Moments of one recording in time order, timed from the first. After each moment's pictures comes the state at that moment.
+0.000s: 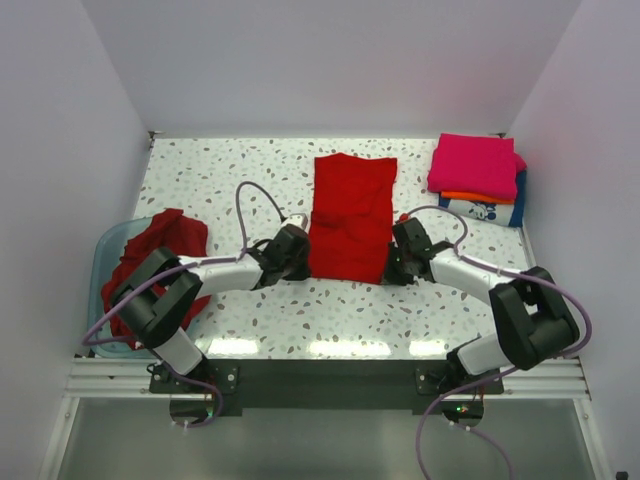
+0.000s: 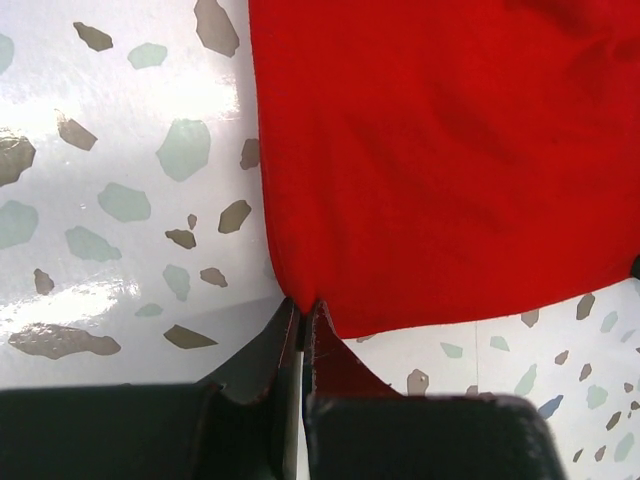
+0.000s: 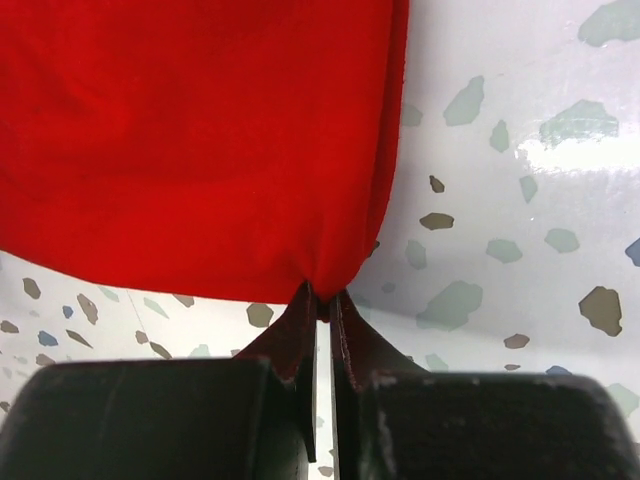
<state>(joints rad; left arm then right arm) -0.73 1.63 0.77 -0.01 -0.12 -0.68 0.45 1.45 0.69 -0.33 -0.04 0.65</state>
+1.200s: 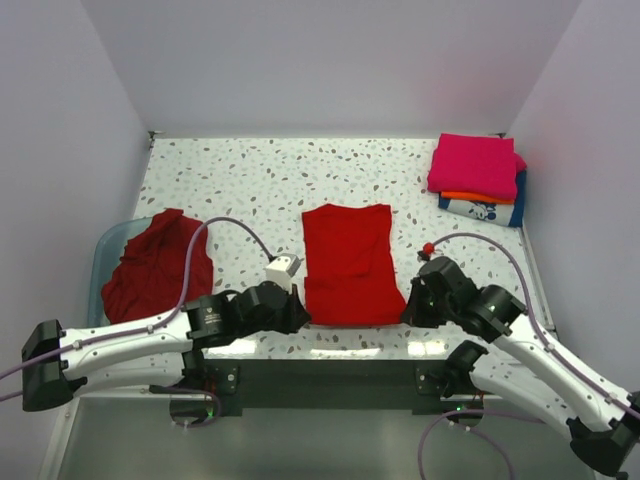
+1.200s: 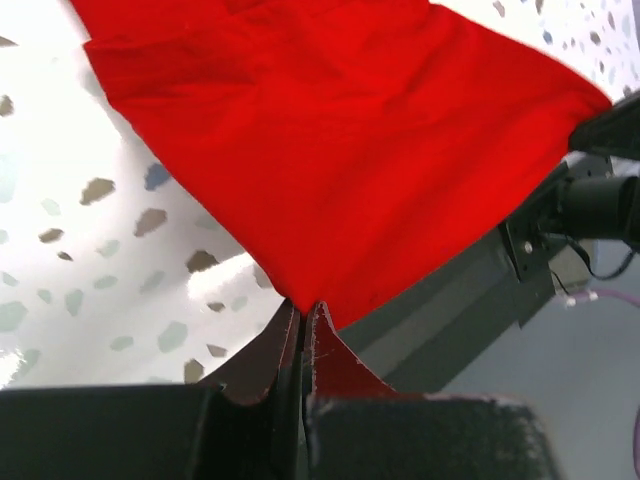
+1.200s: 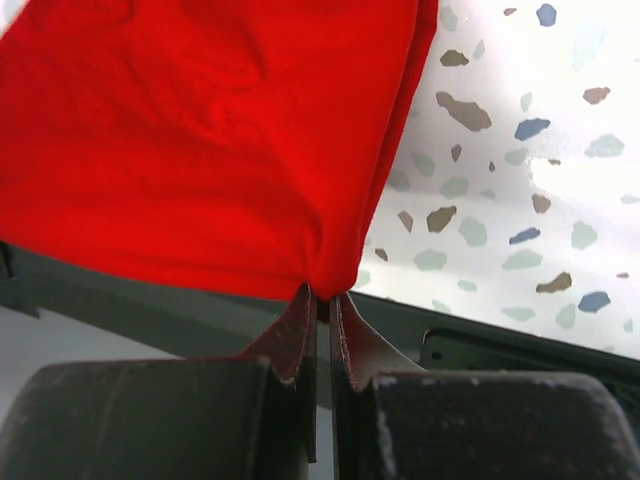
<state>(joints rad) -1.16 0.92 0.59 -0.36 -0.24 -0.86 0.73 0.72 0.69 -0.97 0.04 0.76</state>
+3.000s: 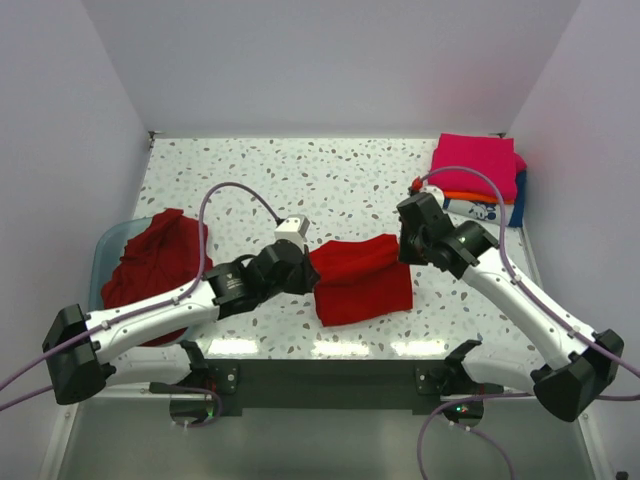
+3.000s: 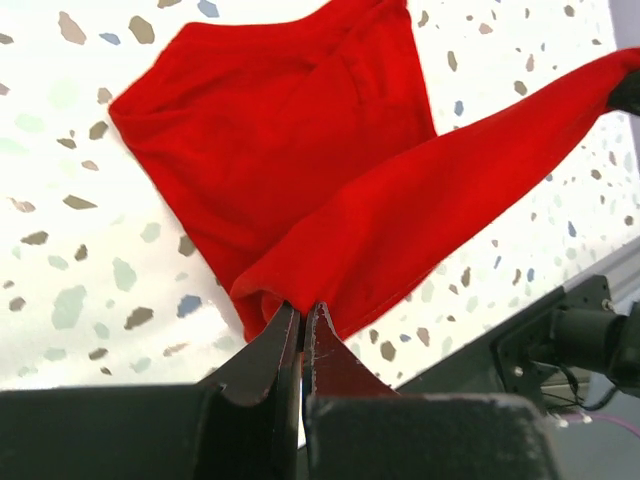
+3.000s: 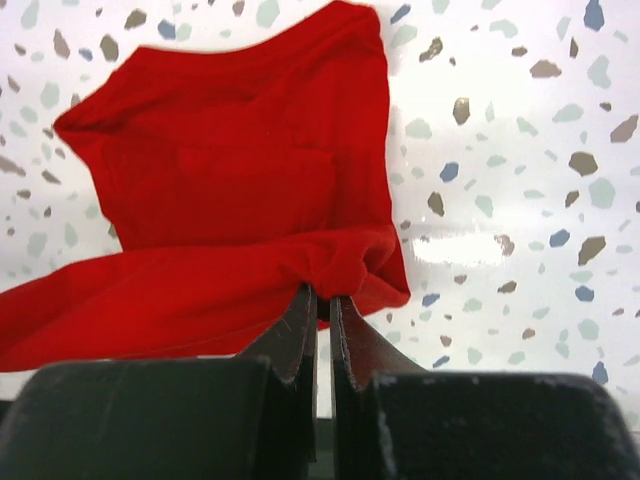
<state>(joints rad) -1.03 1.13 0.84 -0.36 -0.28 -0.79 0.63 1.13 1.13 -0.96 0.32 0.61</state>
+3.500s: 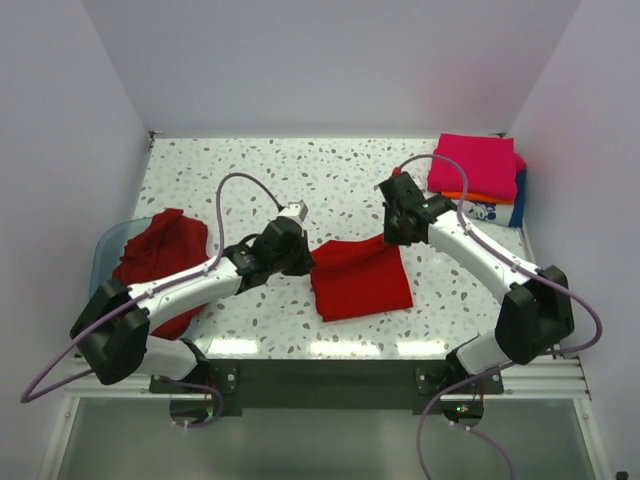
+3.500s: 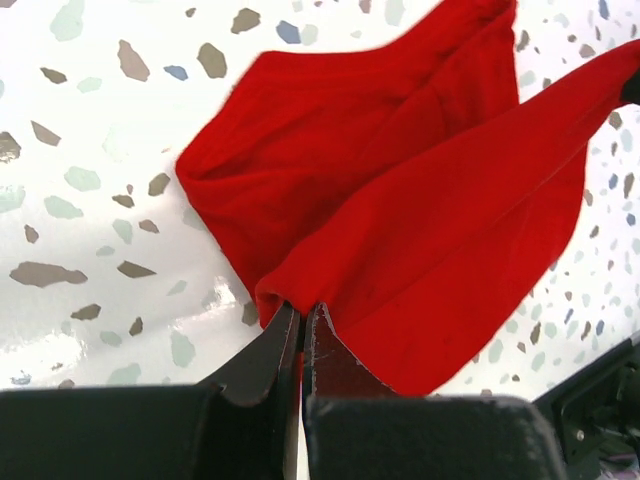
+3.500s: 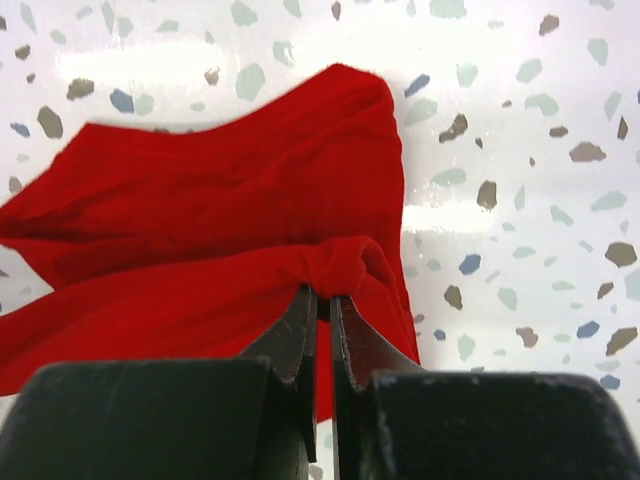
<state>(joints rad) -0.79 1.35 0.83 -0.21 -0.10 -0.68 0.50 1.46 1.18 -0.77 0.26 0.51</state>
